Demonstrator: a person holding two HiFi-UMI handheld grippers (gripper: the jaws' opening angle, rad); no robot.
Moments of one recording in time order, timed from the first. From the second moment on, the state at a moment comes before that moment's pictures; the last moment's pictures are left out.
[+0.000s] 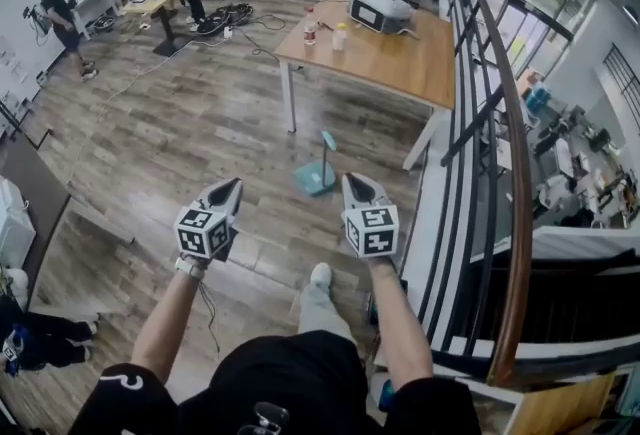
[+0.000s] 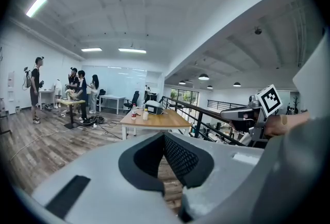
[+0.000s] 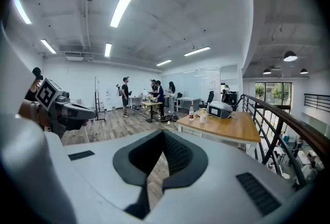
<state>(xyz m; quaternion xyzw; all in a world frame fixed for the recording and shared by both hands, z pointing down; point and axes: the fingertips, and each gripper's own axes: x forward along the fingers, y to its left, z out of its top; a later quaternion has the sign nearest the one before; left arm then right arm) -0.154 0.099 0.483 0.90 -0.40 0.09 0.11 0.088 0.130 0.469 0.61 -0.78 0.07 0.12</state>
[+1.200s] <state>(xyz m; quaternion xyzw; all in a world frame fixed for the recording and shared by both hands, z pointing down) -0.060 -0.204 0.485 0.89 -0.43 0.08 0.13 0.154 -0.195 0.475 0.55 -0.82 0.09 0.14</state>
